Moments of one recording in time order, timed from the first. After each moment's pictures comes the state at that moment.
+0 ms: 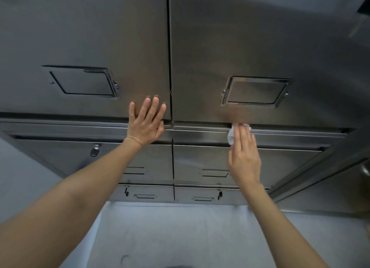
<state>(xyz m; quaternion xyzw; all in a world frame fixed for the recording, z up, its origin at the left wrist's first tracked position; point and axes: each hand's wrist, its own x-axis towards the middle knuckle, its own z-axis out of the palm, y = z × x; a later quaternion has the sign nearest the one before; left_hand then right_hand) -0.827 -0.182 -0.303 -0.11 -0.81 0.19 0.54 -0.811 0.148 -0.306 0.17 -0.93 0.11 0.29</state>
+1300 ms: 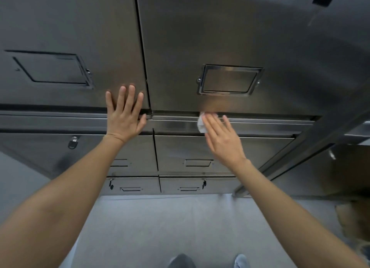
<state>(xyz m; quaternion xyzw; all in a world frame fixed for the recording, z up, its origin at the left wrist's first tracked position) -0.810 -0.168 -0.299 -0.08 -0.86 0.13 0.49 -0.839 0.171 -0.297 0.36 -0.89 0.00 0.29</state>
